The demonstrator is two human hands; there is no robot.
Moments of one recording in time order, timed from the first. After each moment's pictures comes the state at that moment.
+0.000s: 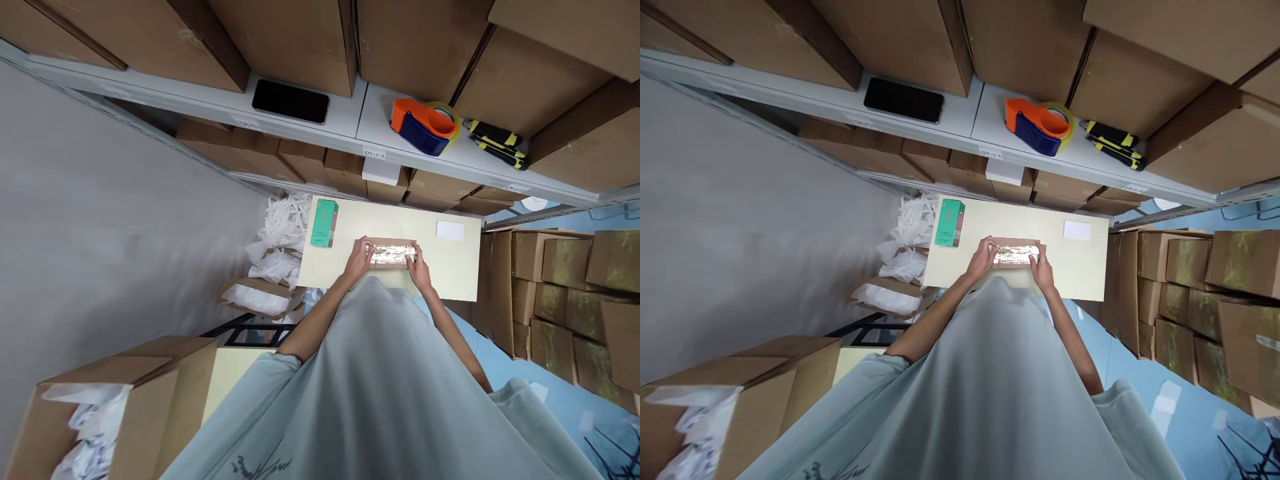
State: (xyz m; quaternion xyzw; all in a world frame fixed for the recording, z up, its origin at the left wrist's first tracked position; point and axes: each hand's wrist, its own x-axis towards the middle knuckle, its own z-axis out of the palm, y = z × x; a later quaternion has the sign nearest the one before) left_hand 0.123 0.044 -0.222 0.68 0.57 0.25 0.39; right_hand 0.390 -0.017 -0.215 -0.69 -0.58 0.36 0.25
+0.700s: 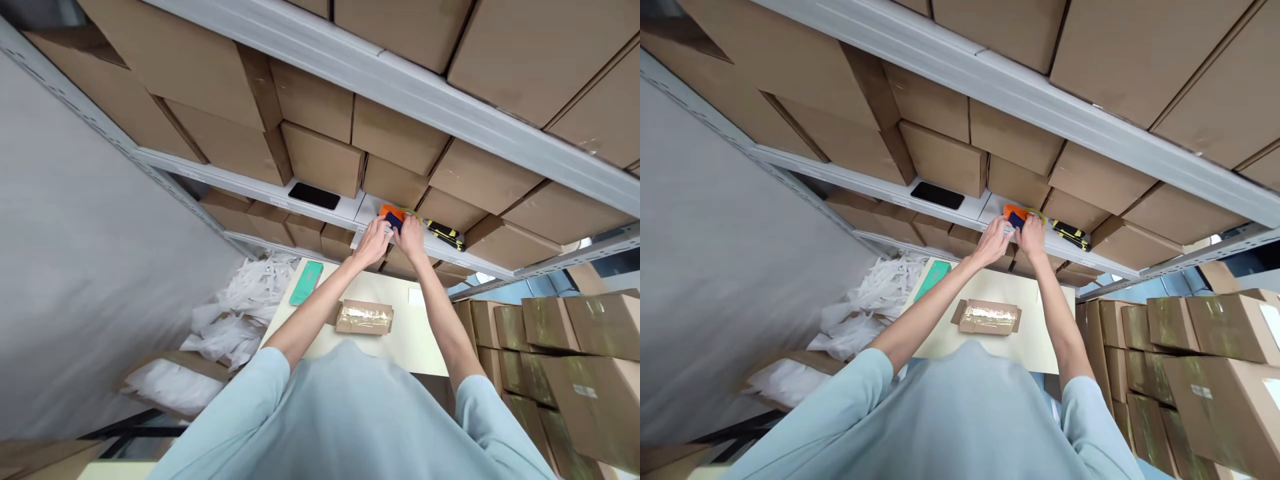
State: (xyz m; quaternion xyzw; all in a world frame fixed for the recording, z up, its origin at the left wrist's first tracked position) left_hand 0.206 0.231 0.016 0.80 0.42 0.42 0.14; right_hand 0.382 0.235 0.059 -0.65 -0.73 -0.06 0.17
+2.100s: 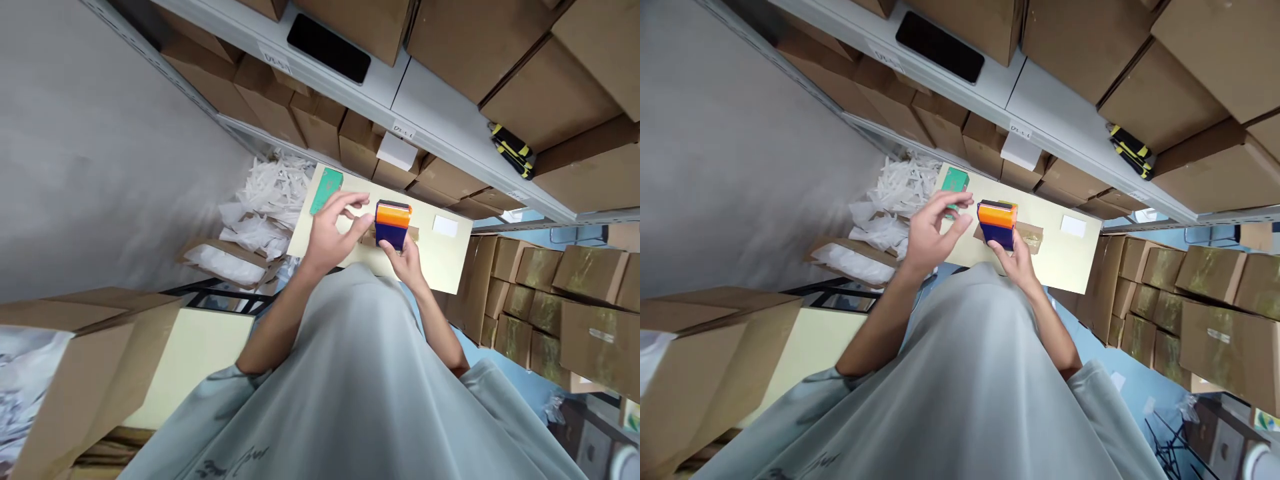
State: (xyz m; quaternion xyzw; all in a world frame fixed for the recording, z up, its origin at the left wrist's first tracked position) left_hand 0.078 0.005 0.025 0.62 0.48 0.54 0.31; right_hand 0.286 -0.022 -0.025 -0.49 -0.60 0.44 0.45
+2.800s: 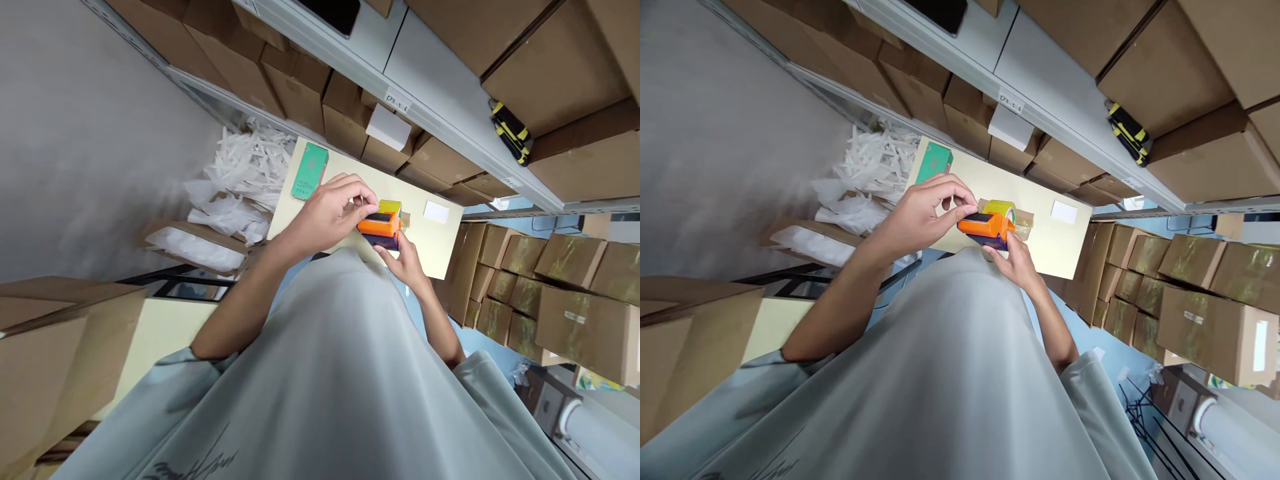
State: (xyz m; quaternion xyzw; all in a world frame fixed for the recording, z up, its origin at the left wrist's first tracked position) left_hand 0.075 0.023 0.038 0.65 0.43 0.44 0.44; right_hand 0.325 -0.046 -0.021 -0.51 -0.69 0.40 0.32
